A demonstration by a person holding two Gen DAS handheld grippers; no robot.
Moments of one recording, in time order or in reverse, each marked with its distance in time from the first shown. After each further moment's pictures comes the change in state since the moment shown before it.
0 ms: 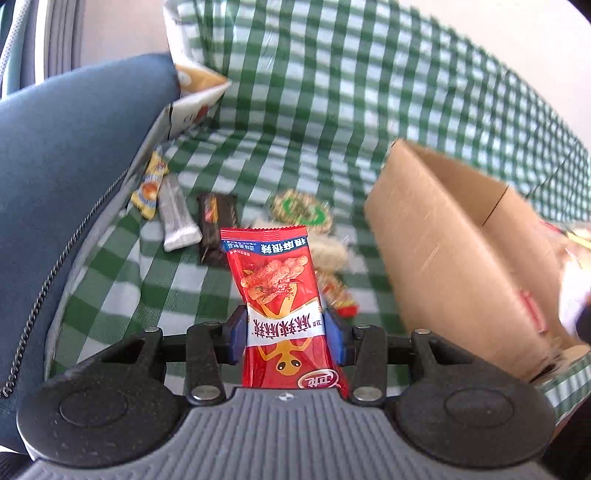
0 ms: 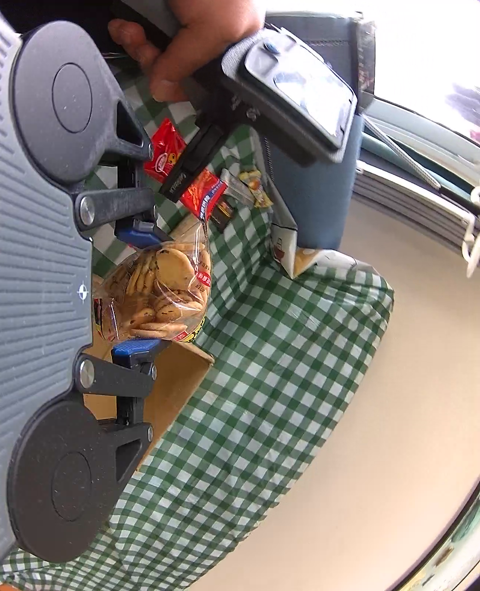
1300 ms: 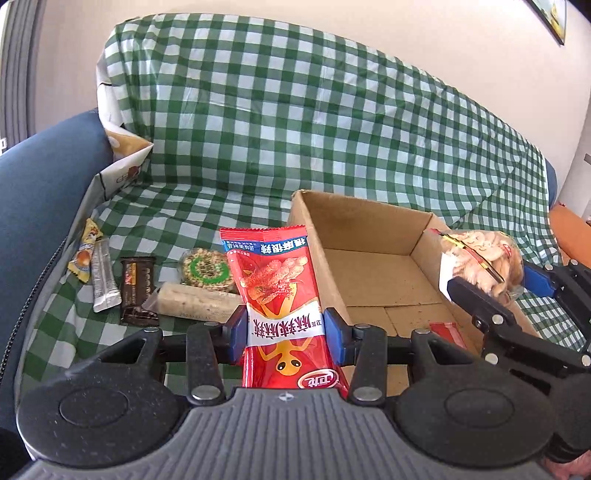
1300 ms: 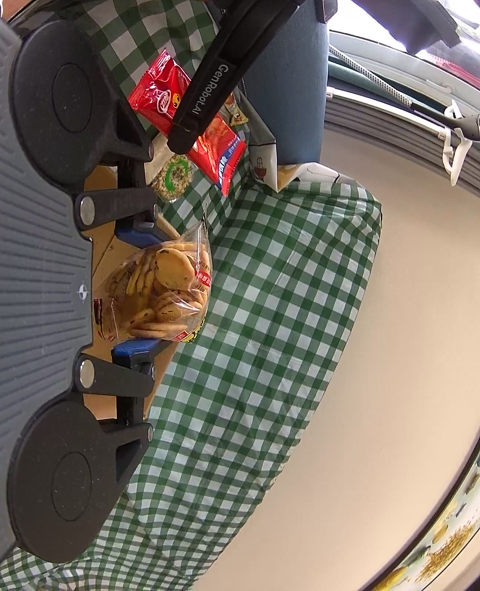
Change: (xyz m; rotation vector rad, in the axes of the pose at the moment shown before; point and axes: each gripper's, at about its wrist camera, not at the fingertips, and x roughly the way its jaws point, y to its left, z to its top) left arm -0.040 -0.091 0.036 0.079 -0.081 -0.101; right arm 0.024 -0.077 -0.032 0.132 -0.047 -0.162
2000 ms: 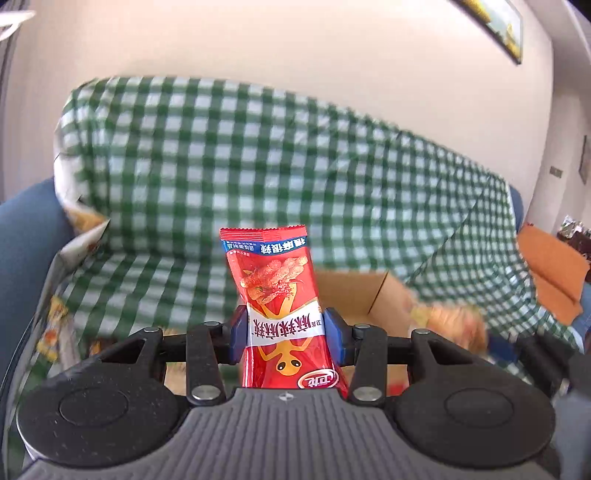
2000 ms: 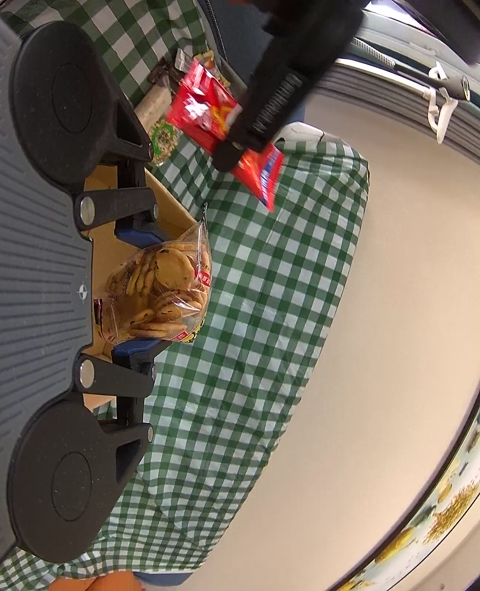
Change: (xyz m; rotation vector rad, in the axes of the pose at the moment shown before) left arm -0.009 -0.043 0.055 0.069 -0.178 -0.100; right arm -0.005 -0.017 -0.002 0.079 -0.014 -0.113
